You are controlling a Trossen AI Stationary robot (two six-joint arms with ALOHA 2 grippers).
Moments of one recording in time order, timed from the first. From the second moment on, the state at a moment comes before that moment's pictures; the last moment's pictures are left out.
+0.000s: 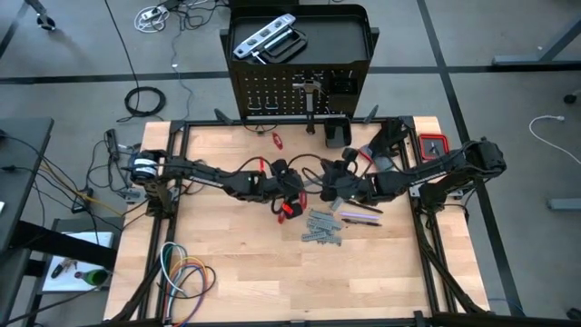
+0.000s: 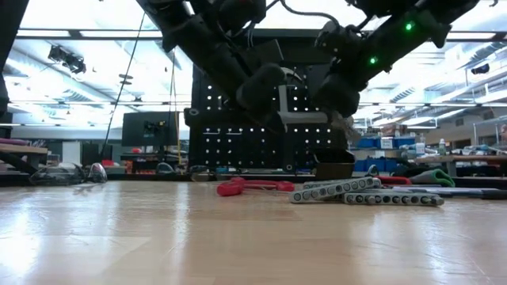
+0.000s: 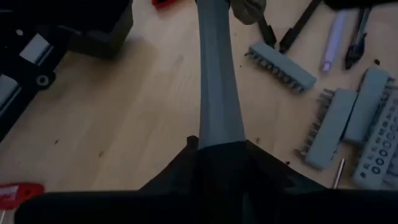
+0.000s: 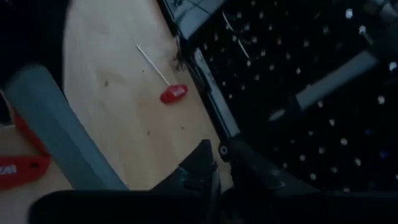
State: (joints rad) left arm -0.02 1.80 1.14 -0.07 -0.38 -0.09; right arm 0.10 1.42 0.72 0.13 0.91 -0.30
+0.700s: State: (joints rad) left arm 0.01 1.80 0.90 0.61 -0.67 0.00; right arm 0.30 1.05 0.72 0.11 1.21 -0.34
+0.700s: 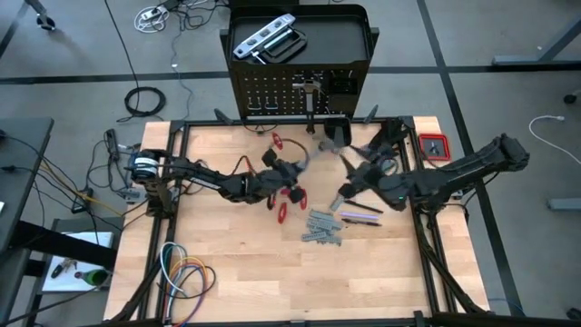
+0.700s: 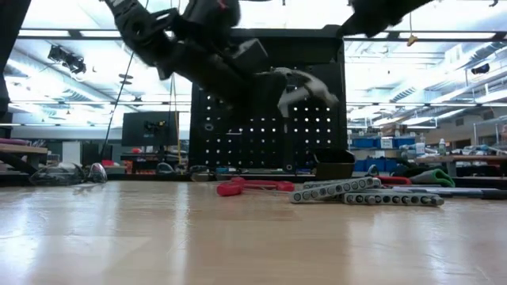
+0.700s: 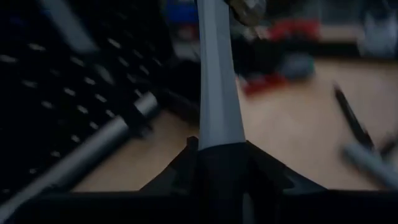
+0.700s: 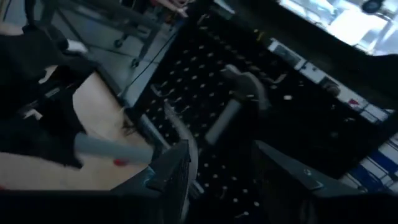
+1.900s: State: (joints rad) left arm 0.19 2.13 1.12 1.36 -0.80 0.04; right arm 0.18 0.96 0.46 0.16 1.12 -0.13
